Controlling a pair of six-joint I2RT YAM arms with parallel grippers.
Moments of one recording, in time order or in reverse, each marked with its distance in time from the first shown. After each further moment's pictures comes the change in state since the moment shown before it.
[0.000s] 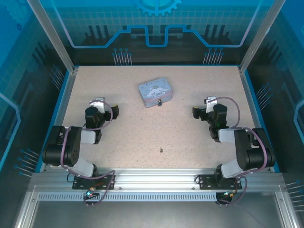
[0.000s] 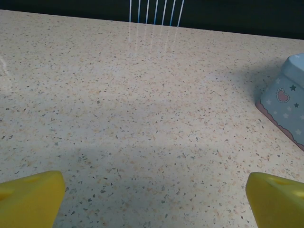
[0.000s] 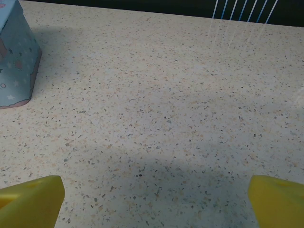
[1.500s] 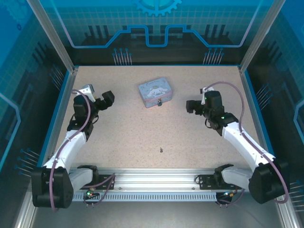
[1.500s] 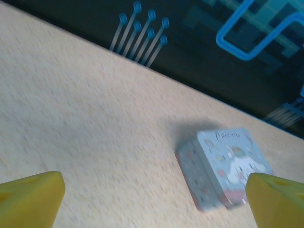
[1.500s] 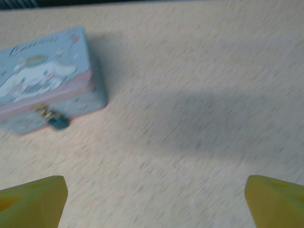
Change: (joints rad) left arm -0.004 -0.472 0.258 -0.736 0.085 -0.397; right arm 0.282 -0.354 0.408 -1.009 0.179 0.336
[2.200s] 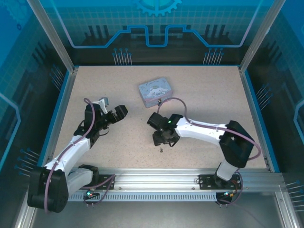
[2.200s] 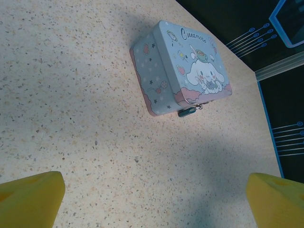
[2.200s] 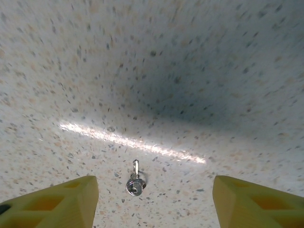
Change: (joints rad) left arm -0.146 -0.027 -0.120 -0.067 0.168 -0.181; right arm 0.629 0.546 0.321 -0.491 -0.040 0.467
